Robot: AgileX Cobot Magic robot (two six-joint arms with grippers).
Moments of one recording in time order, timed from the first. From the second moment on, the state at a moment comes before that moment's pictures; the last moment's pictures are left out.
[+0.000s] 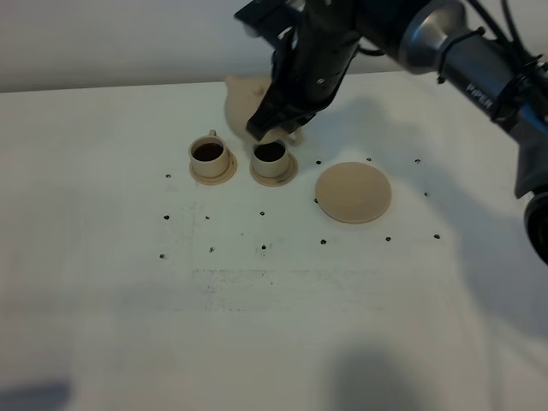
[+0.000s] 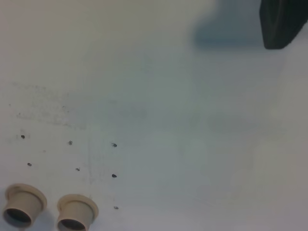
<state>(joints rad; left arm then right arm) 0.12 -0.01 -0.46 -0.04 1.06 -0.05 0.55 2.25 -2.21 0.04 1.23 -0.26</state>
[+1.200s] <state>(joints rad) 0.12 -0.01 -0.46 -0.04 1.06 -0.05 0.43 2.12 -2.09 0.07 1.23 -0.21</state>
